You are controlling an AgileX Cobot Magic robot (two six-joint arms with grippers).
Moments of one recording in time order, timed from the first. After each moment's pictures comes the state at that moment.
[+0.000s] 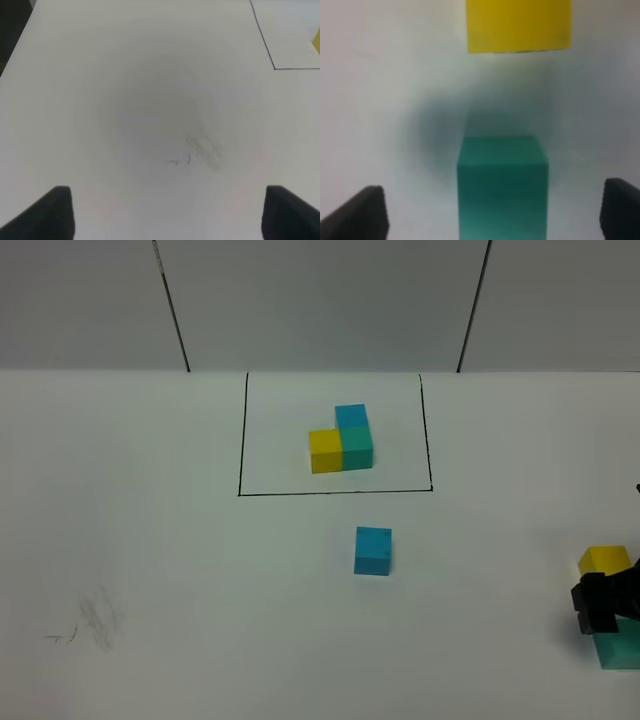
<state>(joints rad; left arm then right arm) -0.03 -0.01 -0.53 0.07 1.04 -0.04 0.02 1.55 -0.71 0.00 0.60 0.05</state>
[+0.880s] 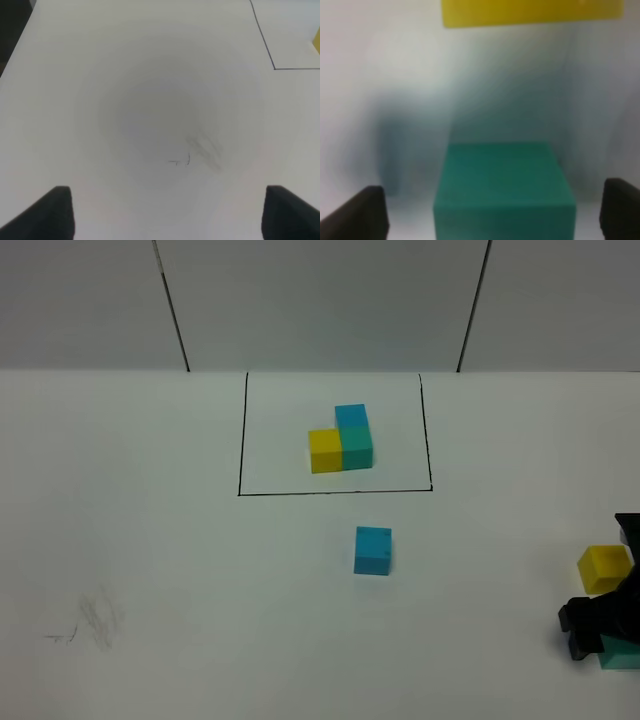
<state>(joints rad) -0.03 -0.01 -0.53 0.07 1.04 -0.04 0.02 1.72 -0.71 -0.01 0.54 0.07</state>
